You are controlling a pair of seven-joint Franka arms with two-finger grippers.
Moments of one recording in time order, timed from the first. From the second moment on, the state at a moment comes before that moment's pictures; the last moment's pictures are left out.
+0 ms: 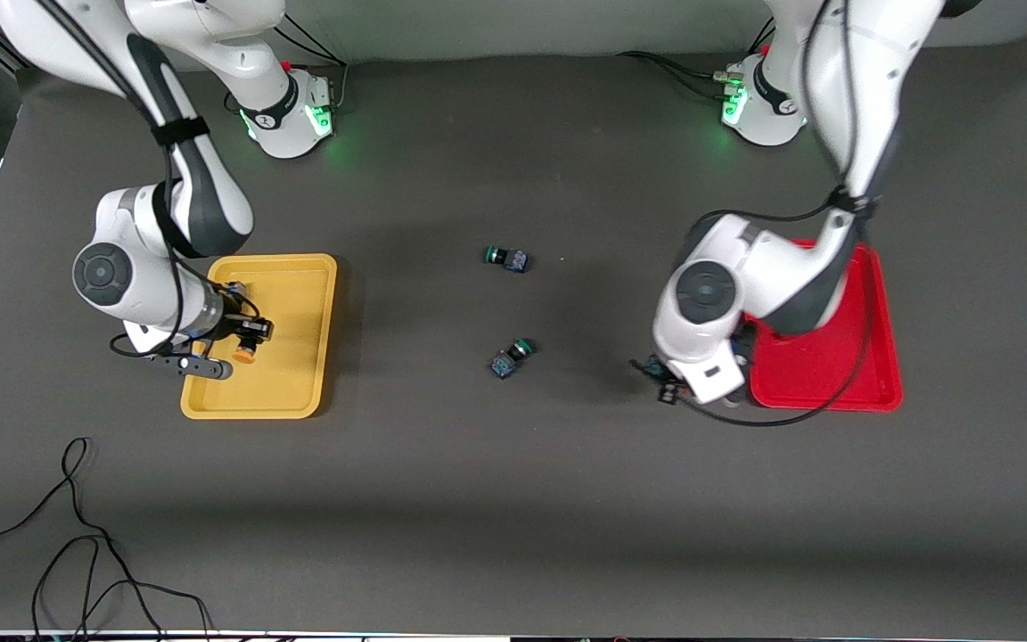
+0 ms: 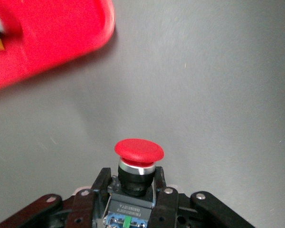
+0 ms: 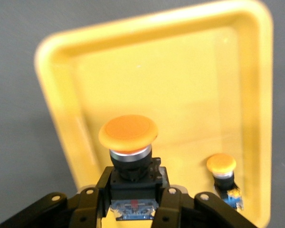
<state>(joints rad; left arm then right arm) -0.23 0.50 -0.23 -1.72 0.21 2.14 -1.67 0.12 0.23 -0.06 -2.23 0.06 2.31 0.21</state>
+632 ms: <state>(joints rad) 0.19 0.30 -0.23 -1.97 0.13 2.08 -0.45 0.13 0.29 -0.06 -2.24 0.11 2.42 0.16</state>
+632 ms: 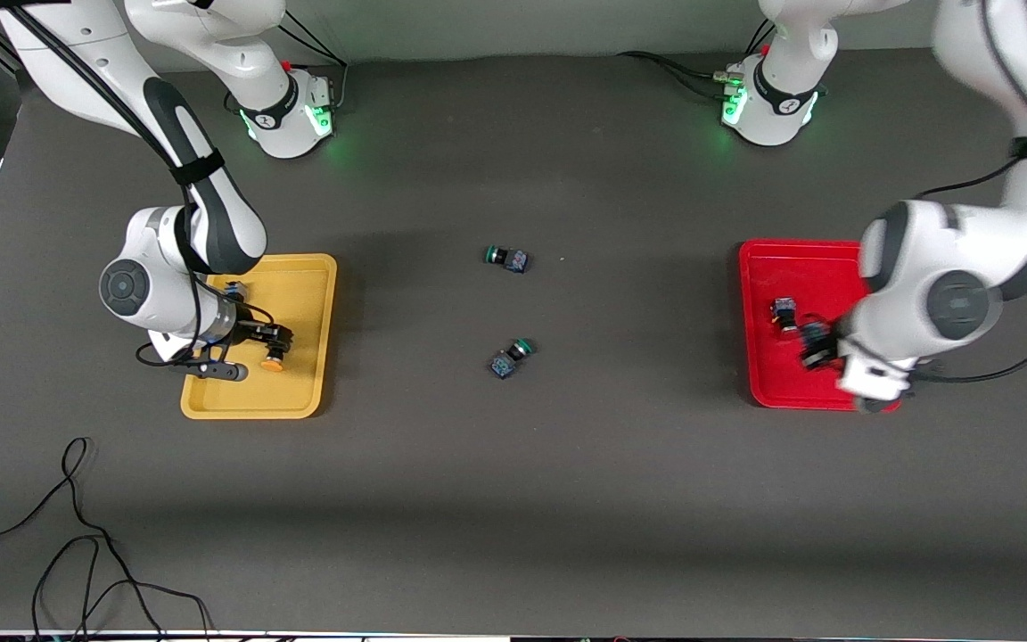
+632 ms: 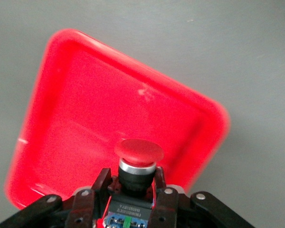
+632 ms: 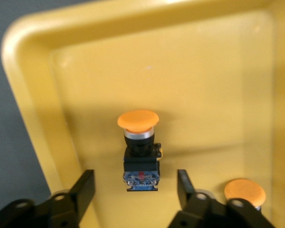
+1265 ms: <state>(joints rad) 0.33 0.33 -0.22 -2.27 0.12 2.42 0.06 0.13 -0.04 -0.12 -2.09 0.11 2.12 0.14</state>
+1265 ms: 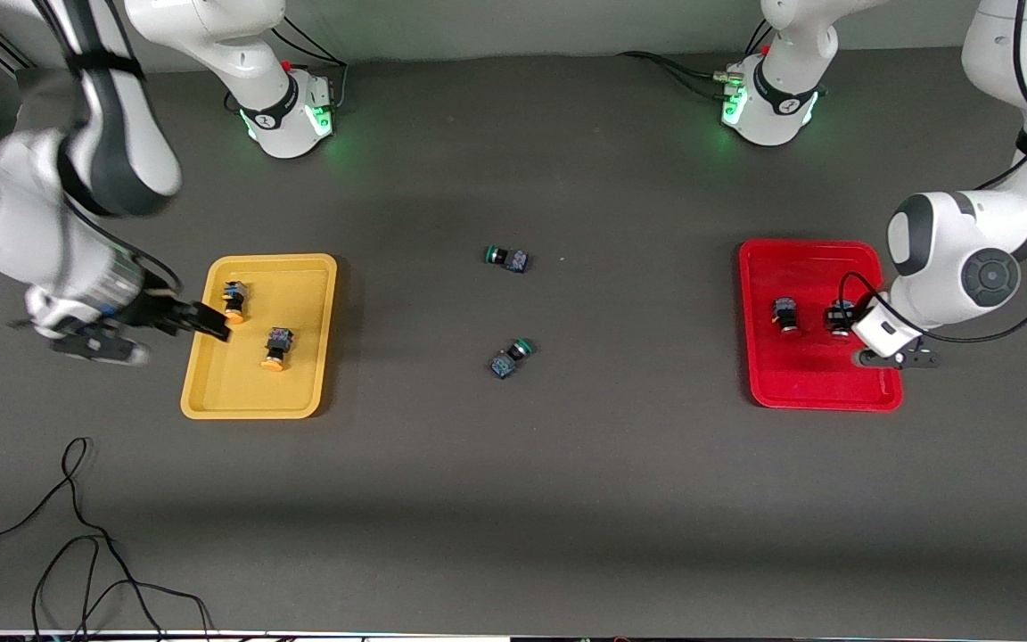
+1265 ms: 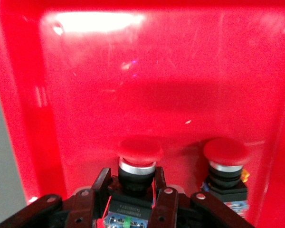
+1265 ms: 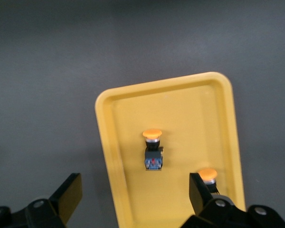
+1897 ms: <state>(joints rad) 0.34 0.24 -0.23 -2.09 0.12 2.18 0.08 0.13 -0.18 -0.13 -1.85 0.03 1.75 0.11</state>
